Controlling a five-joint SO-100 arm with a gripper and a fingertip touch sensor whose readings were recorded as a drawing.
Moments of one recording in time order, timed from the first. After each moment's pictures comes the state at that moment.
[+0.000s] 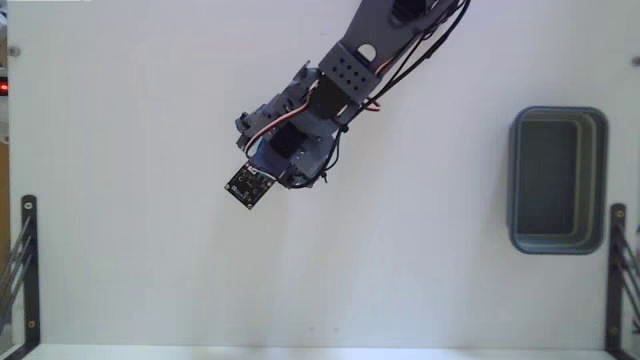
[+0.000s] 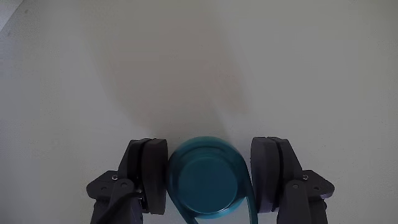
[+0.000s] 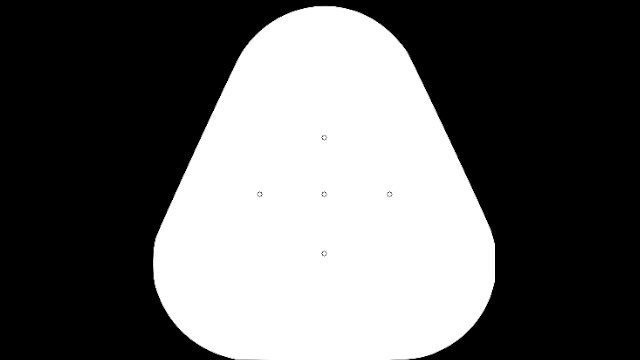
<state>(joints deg) 39.3 103.0 120.4 38.2 -0.3</state>
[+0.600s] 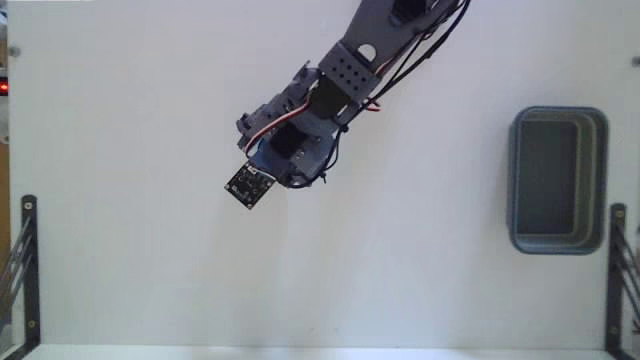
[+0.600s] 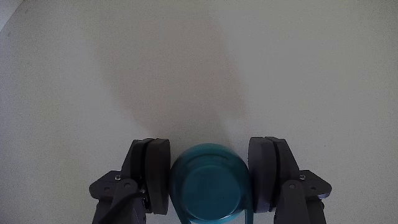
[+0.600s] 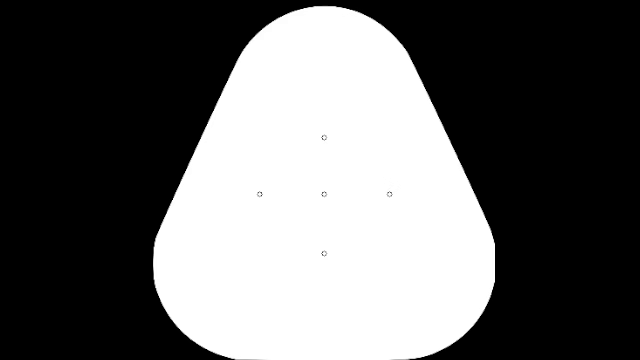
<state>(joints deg) 39.3 103.0 120.4 38.2 -0.3</state>
